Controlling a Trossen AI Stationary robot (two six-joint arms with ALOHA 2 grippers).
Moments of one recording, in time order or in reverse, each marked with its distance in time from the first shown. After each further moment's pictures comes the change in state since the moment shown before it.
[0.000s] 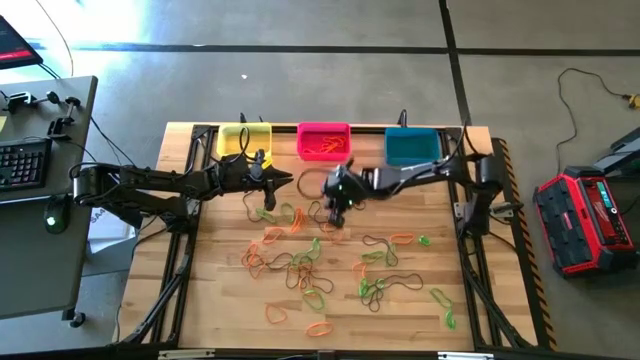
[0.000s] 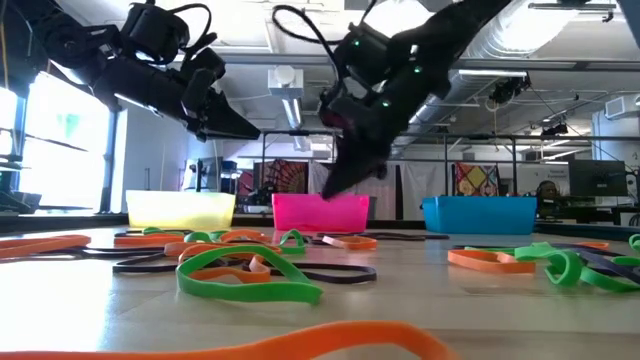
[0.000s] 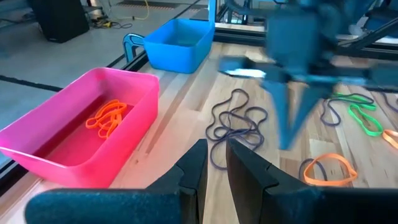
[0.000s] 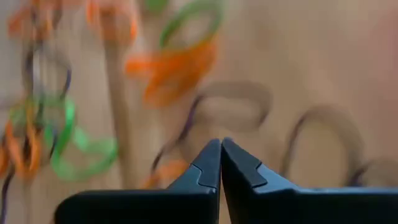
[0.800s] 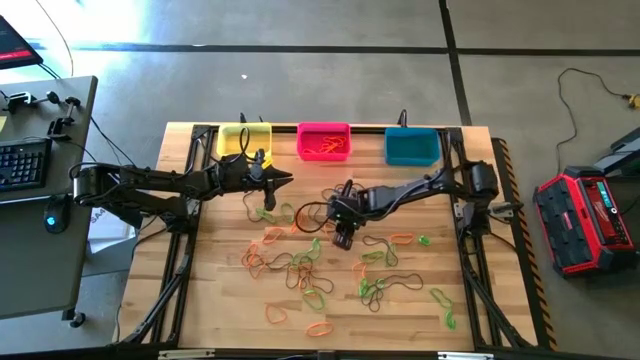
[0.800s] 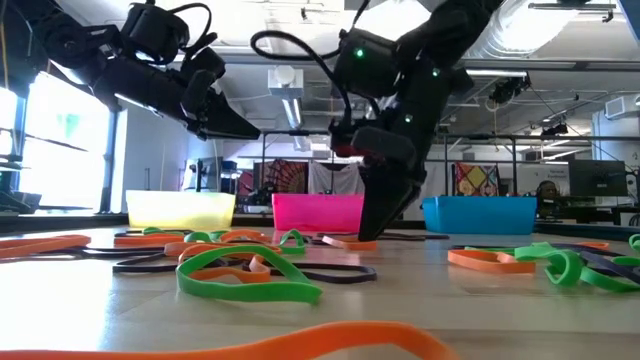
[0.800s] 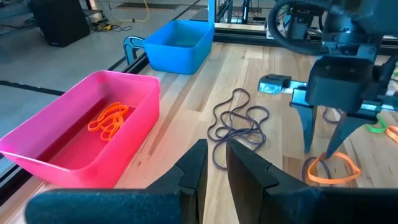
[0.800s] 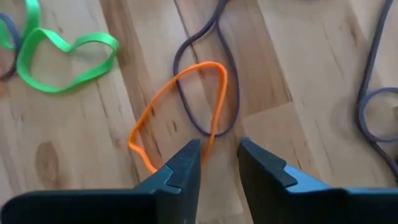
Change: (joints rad) left arm 0.000 0.000 0.000 0.001 -0.001 0.026; right arm 0.126 0.063 -0.001 -0.159 0.083 0.129
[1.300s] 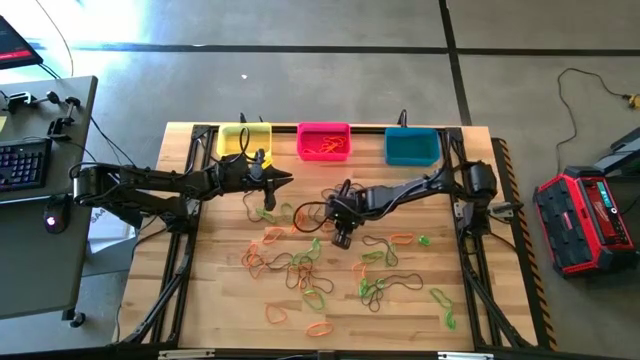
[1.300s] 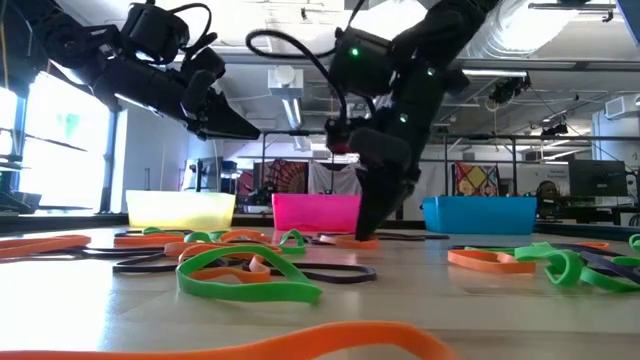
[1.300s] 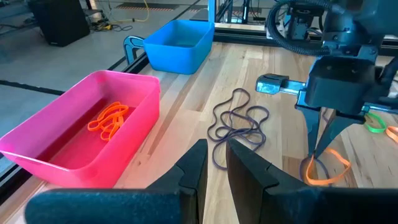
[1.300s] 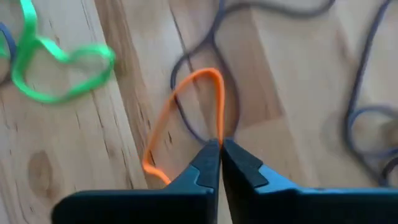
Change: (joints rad) left arm 0.000 0.000 0.000 0.000 0.000 -0.001; right arm 0.004 0.006 0.034 -0.015 0.040 -0.038
